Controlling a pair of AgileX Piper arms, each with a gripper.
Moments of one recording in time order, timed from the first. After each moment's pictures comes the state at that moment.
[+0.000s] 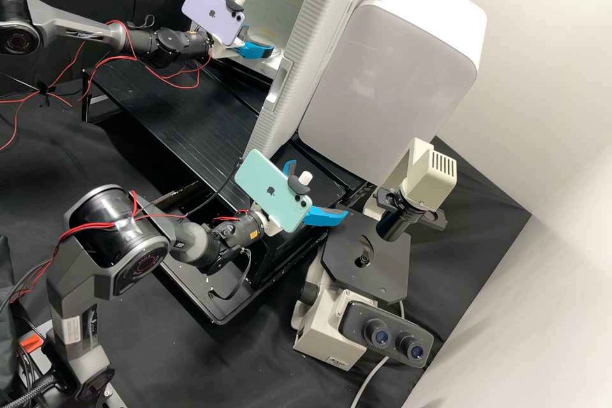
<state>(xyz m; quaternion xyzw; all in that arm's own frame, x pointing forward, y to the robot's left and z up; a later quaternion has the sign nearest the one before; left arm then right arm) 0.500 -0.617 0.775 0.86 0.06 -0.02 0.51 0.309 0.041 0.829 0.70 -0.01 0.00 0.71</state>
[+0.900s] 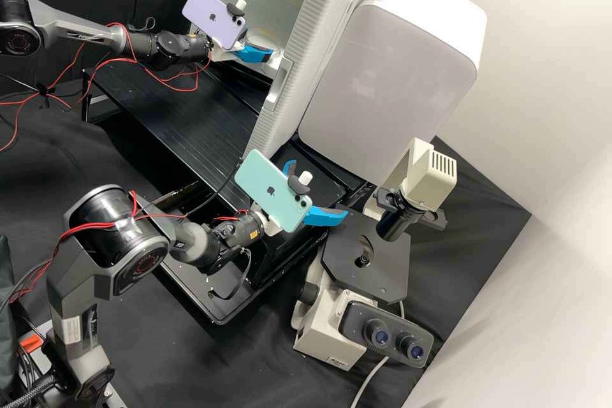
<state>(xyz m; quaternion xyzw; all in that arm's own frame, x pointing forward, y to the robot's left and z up) 0.501 -0.615 0.770 0.86 0.05 -0.02 0.50 0.309 0.041 0.829 0.70 -0.01 0.00 0.71</state>
